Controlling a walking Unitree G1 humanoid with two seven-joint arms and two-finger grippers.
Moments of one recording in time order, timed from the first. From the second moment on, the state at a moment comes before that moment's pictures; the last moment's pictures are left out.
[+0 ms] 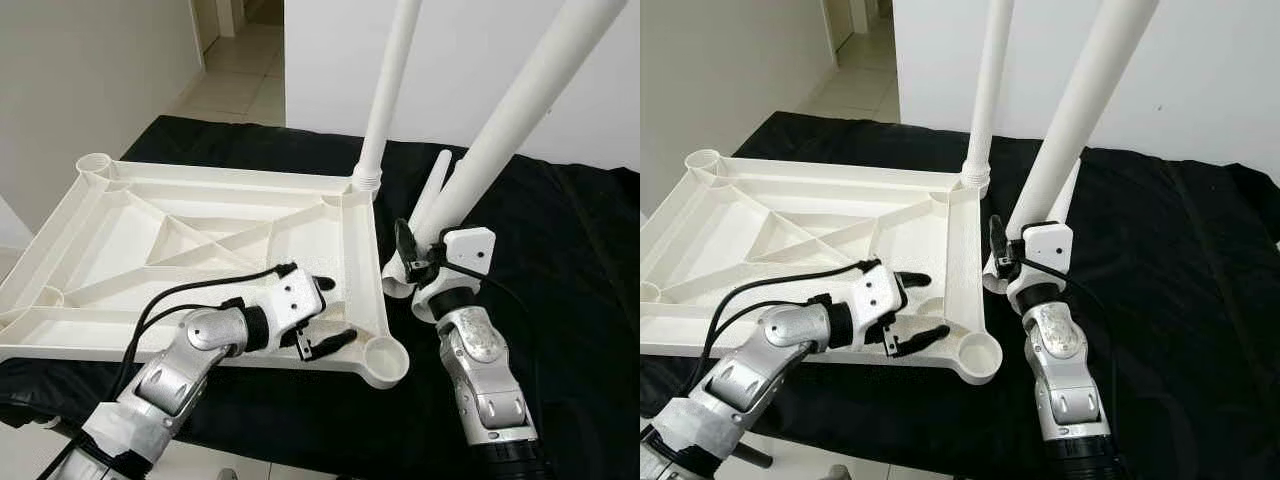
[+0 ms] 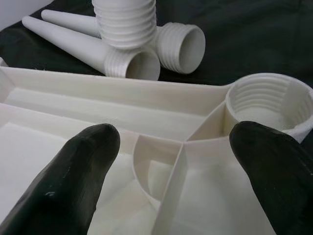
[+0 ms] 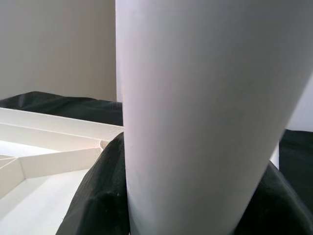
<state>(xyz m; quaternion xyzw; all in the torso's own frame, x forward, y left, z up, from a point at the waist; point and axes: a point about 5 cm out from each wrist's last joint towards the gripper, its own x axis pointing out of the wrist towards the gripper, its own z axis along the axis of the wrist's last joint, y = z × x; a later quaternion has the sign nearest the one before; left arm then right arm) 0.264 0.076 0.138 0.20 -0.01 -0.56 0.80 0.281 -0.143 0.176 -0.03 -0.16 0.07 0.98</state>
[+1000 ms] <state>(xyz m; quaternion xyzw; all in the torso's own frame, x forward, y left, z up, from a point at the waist) 0.317 0.095 0.128 0.31 0.04 -0.50 0.81 0.288 -0.145 0.196 -0.03 -0.19 0.08 0.98</state>
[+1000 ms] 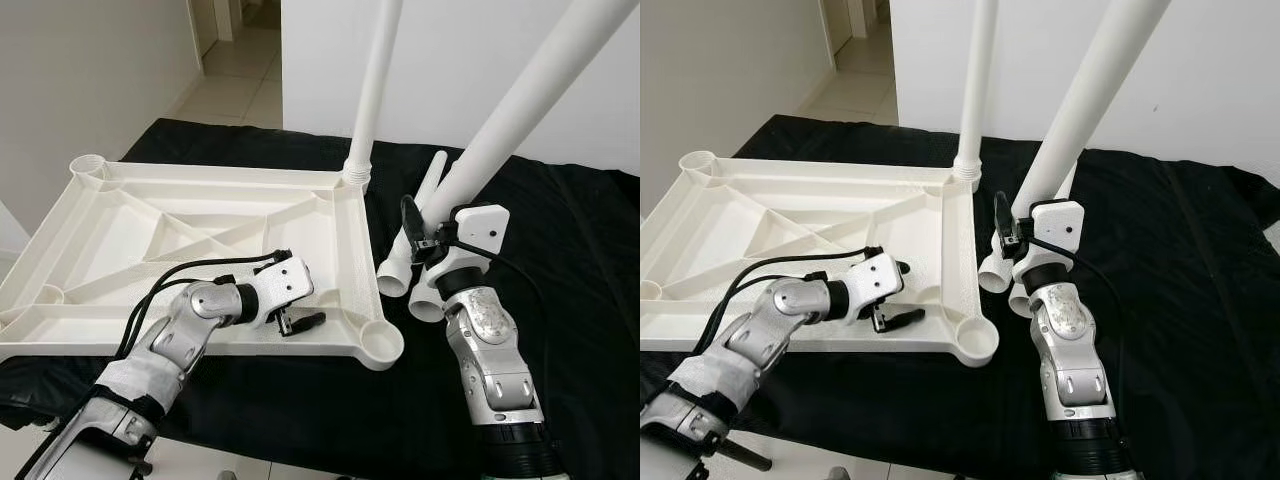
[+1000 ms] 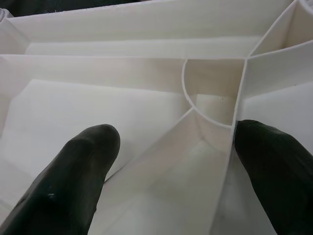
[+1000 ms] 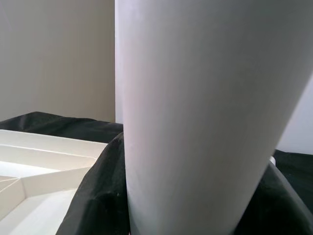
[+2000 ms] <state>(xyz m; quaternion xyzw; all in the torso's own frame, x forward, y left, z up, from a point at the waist) 0.302 0.091 0.177 0.17 -0.10 -0.48 0.86 0.285 -0.132 0.180 -0.06 -0.12 0.15 0.98</state>
